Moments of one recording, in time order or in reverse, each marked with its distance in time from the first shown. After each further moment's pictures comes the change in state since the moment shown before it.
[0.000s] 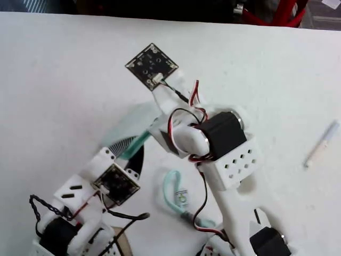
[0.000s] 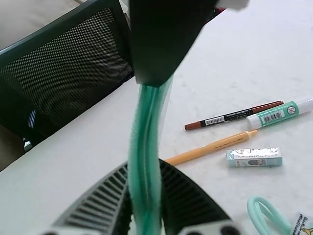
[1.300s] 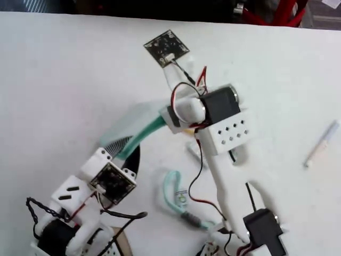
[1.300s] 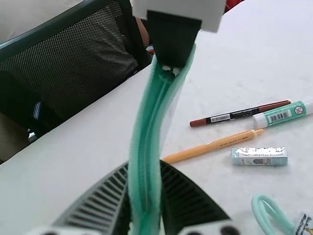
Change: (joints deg) left arm -0.5 0.0 0.1 0.2 1.0; right arm 1.2 7.8 -2.5 0.0 -2.7
